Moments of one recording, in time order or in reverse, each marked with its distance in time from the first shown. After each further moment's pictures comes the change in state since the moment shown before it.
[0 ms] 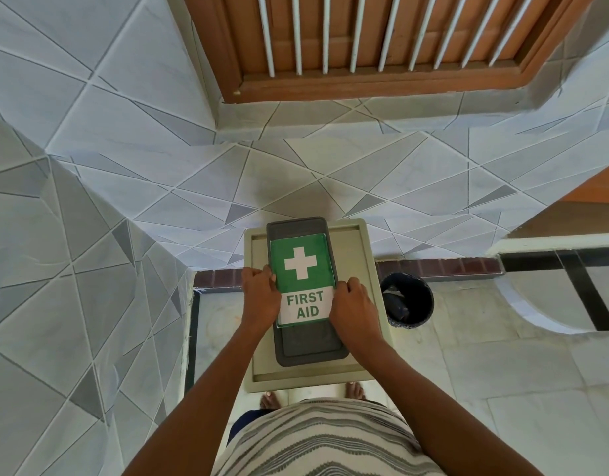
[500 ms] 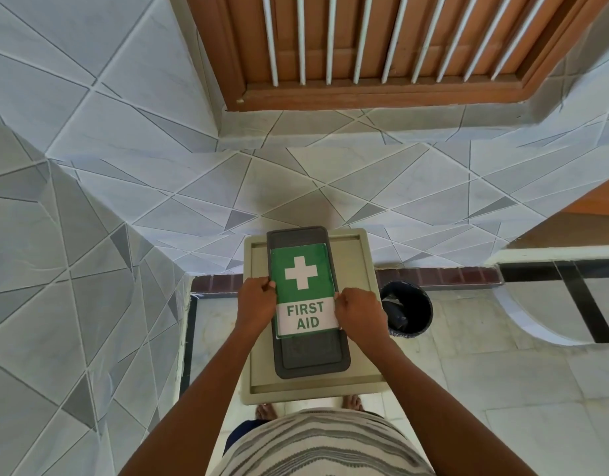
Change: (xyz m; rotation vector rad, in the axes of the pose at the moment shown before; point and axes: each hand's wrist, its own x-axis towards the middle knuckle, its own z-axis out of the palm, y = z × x) left_hand 0.011 -0.002 -0.009 -0.115 -0.051 -0.141; right_hand 0.025 0.015 -0.008 0.192 -0.068 0.165
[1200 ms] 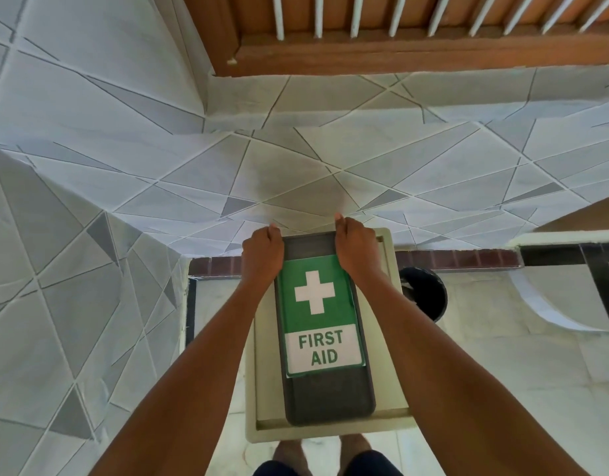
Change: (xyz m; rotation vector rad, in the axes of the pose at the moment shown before) left_hand 0.141 0.035 0.011 0.137 0.120 0.032; right_hand 0.166 -0.062 0.007 0.164 0.116 -0.004
